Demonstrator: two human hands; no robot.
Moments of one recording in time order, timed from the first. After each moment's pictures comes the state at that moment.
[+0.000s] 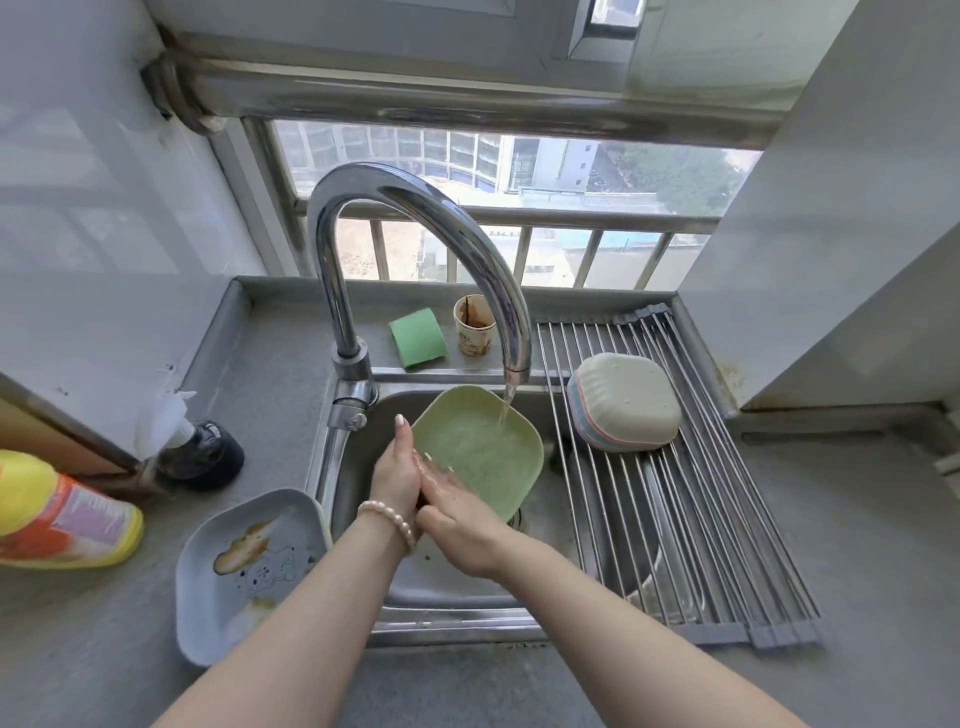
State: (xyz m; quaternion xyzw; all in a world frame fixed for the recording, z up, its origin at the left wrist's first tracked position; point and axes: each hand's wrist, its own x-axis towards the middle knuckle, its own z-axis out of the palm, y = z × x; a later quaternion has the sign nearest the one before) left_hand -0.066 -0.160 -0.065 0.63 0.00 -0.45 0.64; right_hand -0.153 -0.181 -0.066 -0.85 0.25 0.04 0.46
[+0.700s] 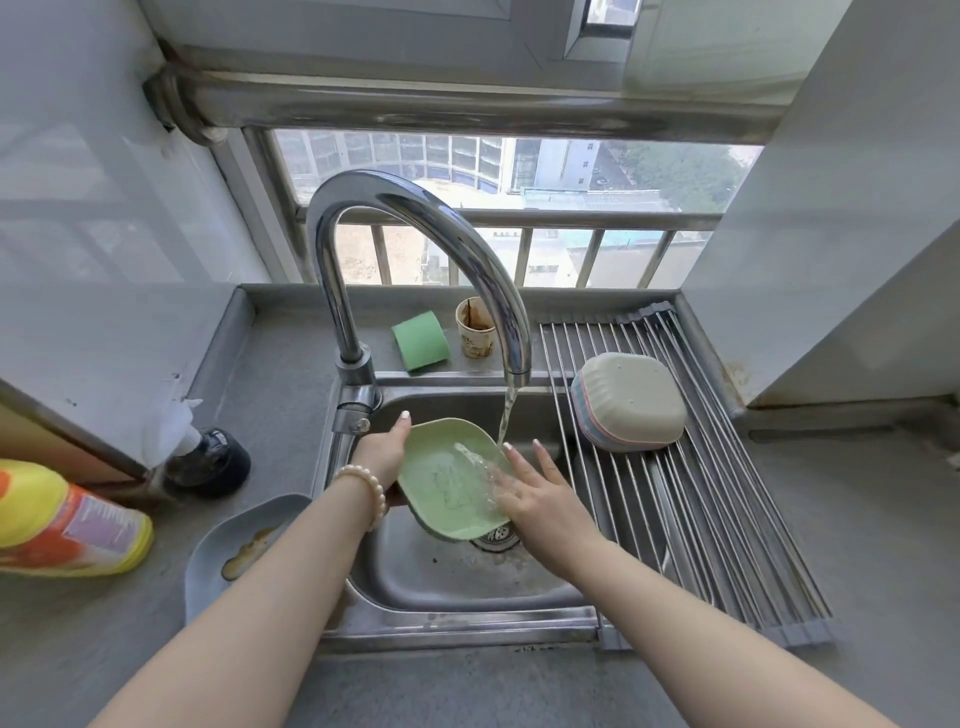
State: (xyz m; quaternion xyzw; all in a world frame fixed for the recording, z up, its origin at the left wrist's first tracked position) left_hand -0.020 -0.165 -0.058 0.77 -0.05 -0.47 0.43; right_hand -0.219 -0.227 -0.112 -0.98 0.19 -0.09 -0.01
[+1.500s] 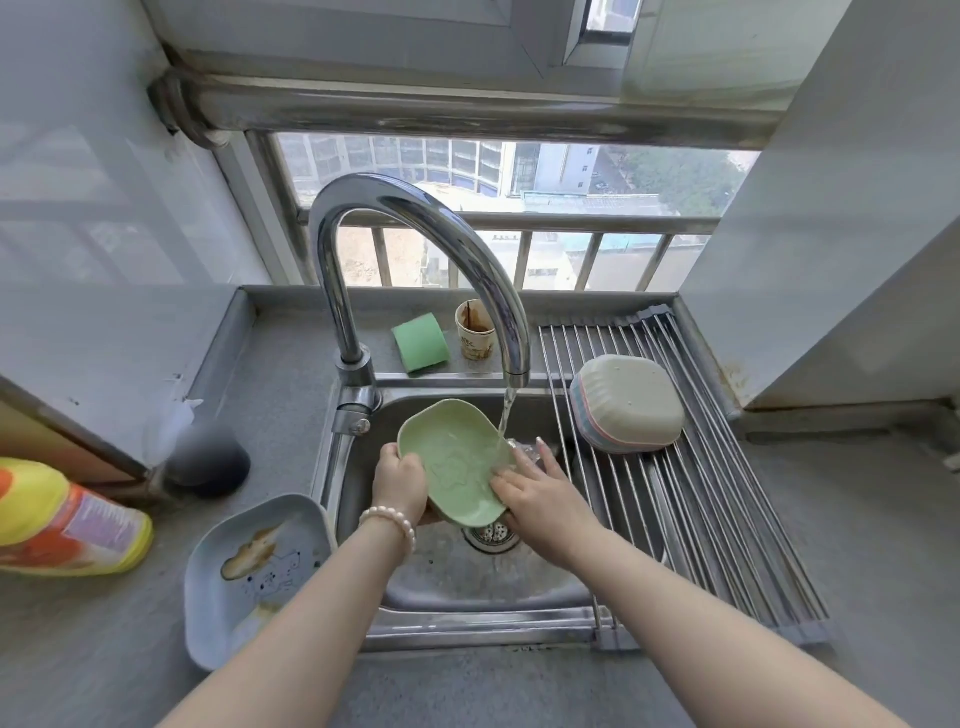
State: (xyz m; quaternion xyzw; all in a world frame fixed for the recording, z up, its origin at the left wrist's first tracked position) left_hand -0.058 -0.155 -0.066 0.77 -0.05 -0.39 0.50; right_hand -0.217 -0.238 -0.111 -0.97 0.21 -0.07 -0.05
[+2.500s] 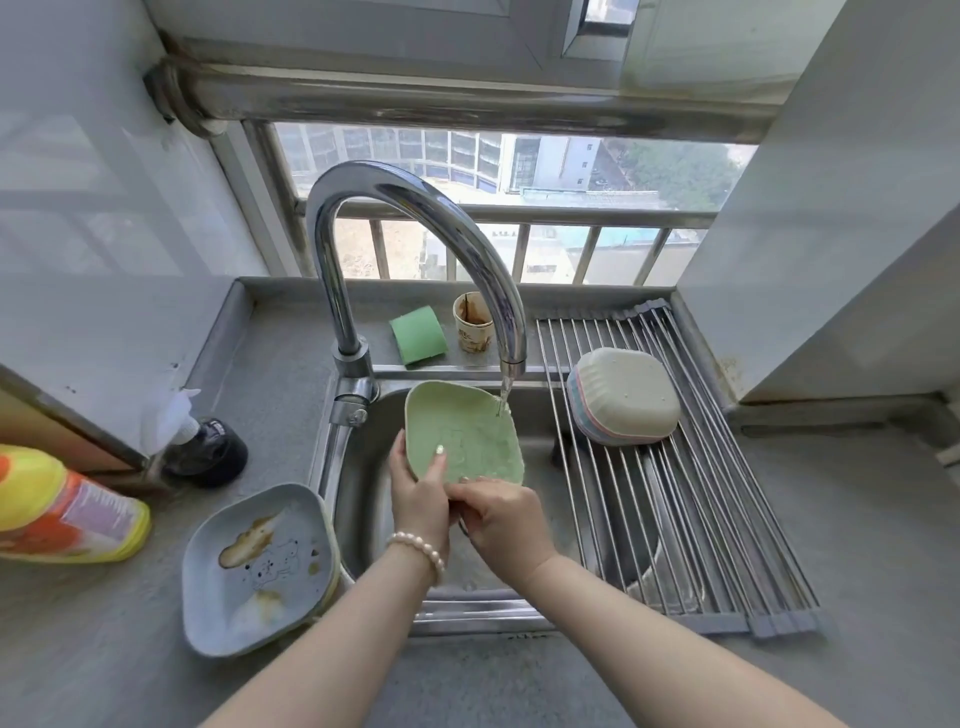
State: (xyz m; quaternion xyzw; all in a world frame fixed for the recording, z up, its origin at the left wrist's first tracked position) left_hand -0.103 -0.146 -0.065 0.59 0.05 -0.39 0.70; right_hand -0.187 -0.186 -0.096 -0.89 0.24 -0.33 0.18
